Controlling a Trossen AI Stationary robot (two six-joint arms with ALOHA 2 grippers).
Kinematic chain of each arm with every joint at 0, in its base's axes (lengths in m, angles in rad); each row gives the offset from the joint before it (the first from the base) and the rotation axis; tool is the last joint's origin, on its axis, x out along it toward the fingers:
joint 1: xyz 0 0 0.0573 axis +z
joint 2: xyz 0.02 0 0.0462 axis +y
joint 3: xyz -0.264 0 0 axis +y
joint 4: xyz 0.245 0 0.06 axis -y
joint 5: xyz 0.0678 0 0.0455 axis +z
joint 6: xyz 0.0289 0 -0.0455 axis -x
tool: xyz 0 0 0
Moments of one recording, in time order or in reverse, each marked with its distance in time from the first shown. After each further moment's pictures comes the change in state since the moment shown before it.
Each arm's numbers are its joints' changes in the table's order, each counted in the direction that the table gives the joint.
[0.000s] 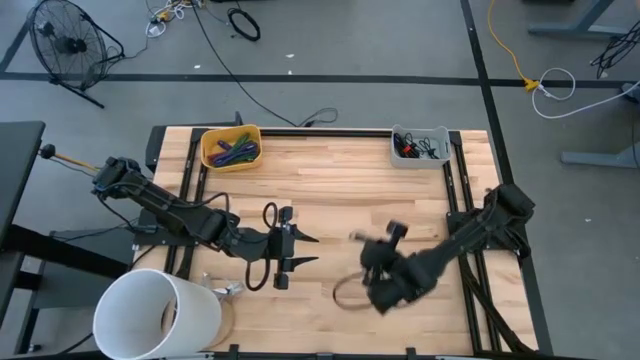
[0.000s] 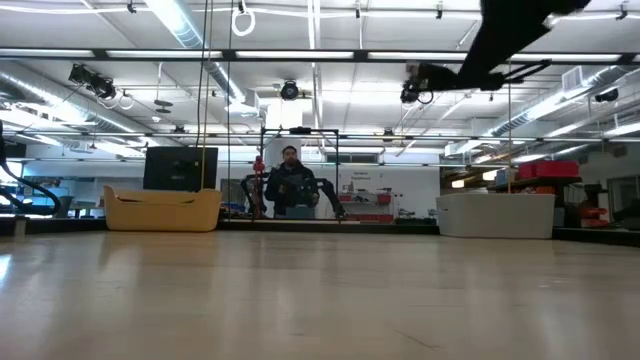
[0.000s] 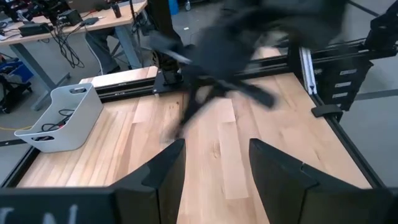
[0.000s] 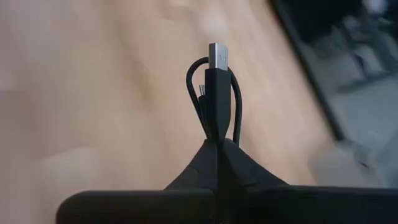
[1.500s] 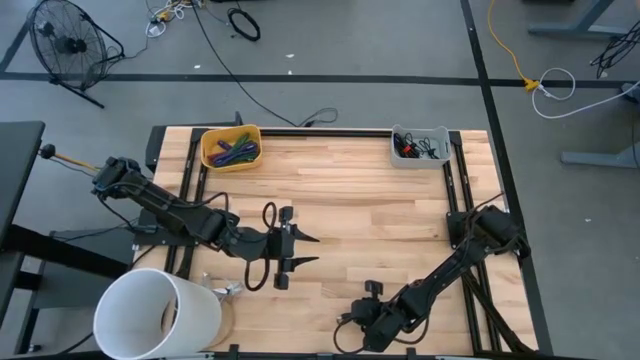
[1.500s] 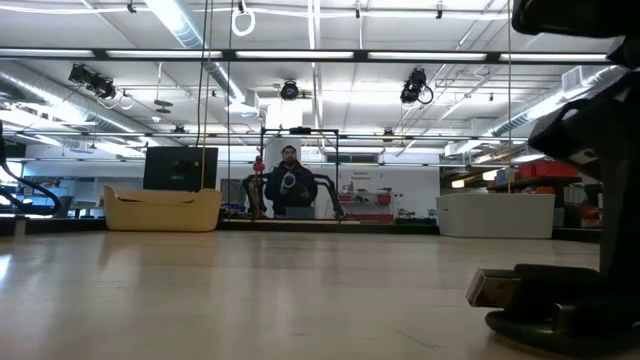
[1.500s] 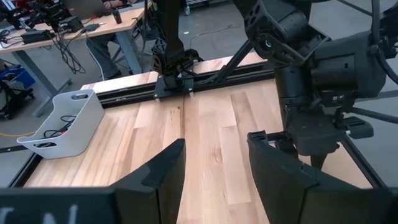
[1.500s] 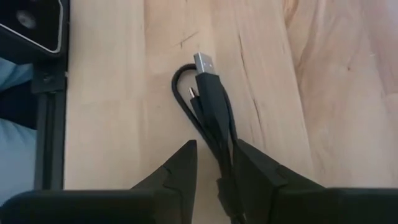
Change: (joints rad) left arm 0.000 0.000 0.000 0.019 0.000 -0.024; right arm 0.137 0.222 0.210 0.863 0.510 0.064
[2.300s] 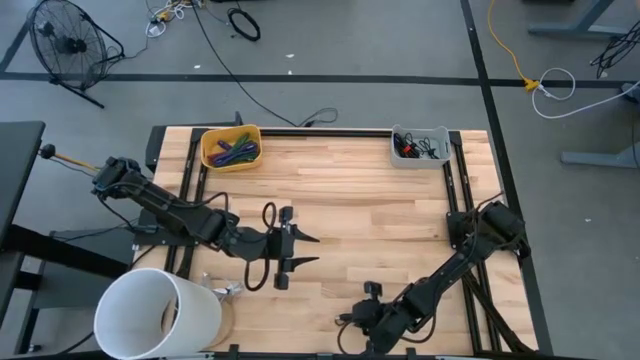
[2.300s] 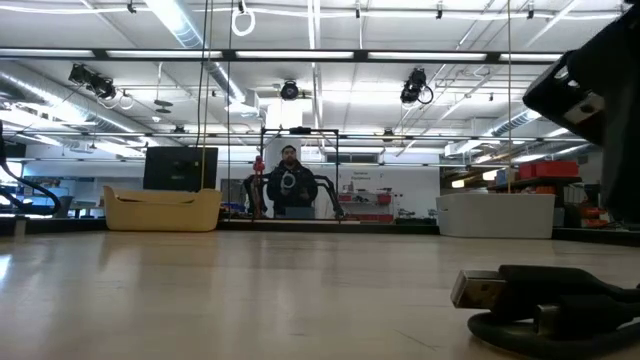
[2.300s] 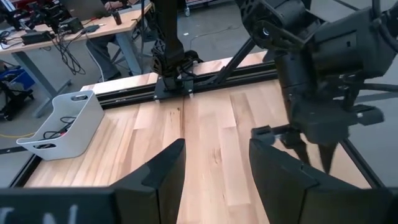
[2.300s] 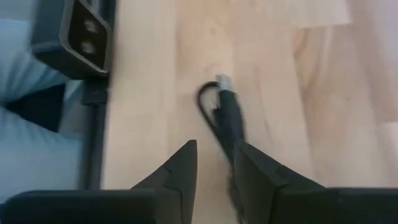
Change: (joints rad) left arm 0.000 0.000 0.000 0.007 0.000 -0.002; right arm 0.006 -0.056 -0.001 0.031 -0.005 0.062
